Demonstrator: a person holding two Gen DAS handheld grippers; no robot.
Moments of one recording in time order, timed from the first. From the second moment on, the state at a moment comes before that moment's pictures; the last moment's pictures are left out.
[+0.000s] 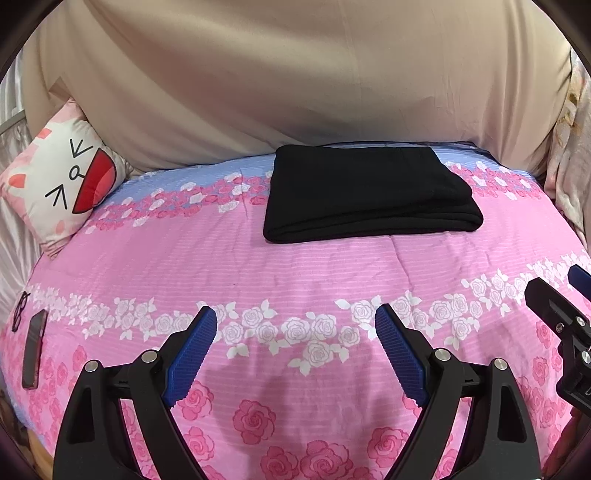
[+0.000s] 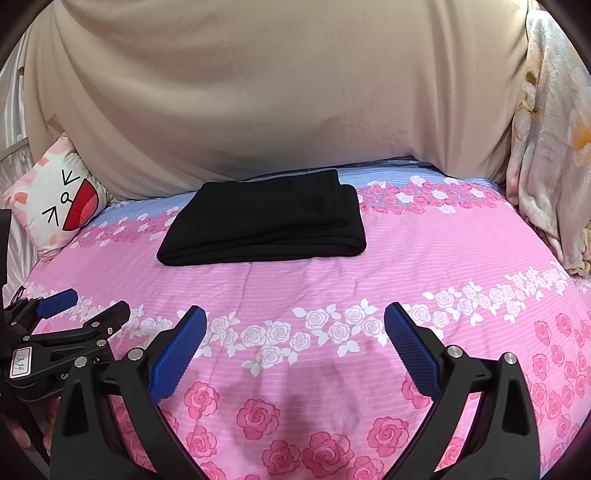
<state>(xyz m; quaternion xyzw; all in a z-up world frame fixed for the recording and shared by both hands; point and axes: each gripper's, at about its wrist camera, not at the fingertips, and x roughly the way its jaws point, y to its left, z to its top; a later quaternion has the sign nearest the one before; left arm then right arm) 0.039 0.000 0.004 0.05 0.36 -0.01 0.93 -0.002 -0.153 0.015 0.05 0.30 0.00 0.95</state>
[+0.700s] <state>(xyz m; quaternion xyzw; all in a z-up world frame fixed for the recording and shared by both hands) 0.036 -0.003 0.005 0.05 0.36 -0.02 0.93 -0.004 -0.153 0.014 0.05 0.30 0.00 0.95</state>
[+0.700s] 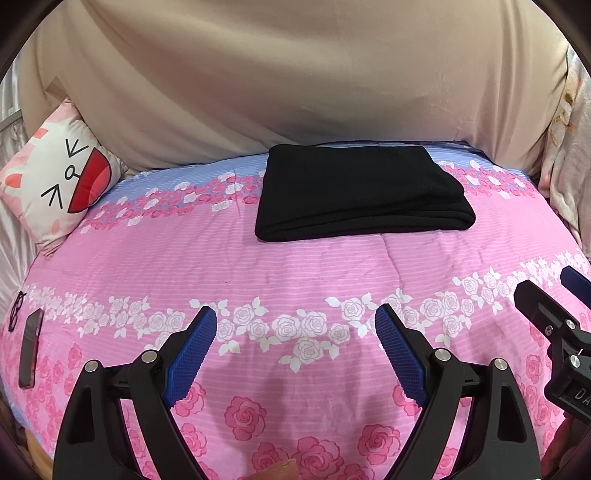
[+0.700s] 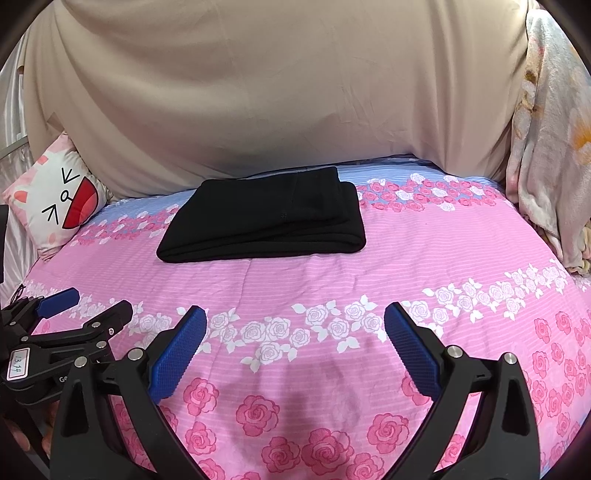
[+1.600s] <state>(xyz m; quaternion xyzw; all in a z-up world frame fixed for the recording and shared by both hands) 0.036 -0.001 0.003 0.05 0.36 -0.02 0.93 -0.004 -0.152 0.014 0.05 0.30 0.00 0.95</state>
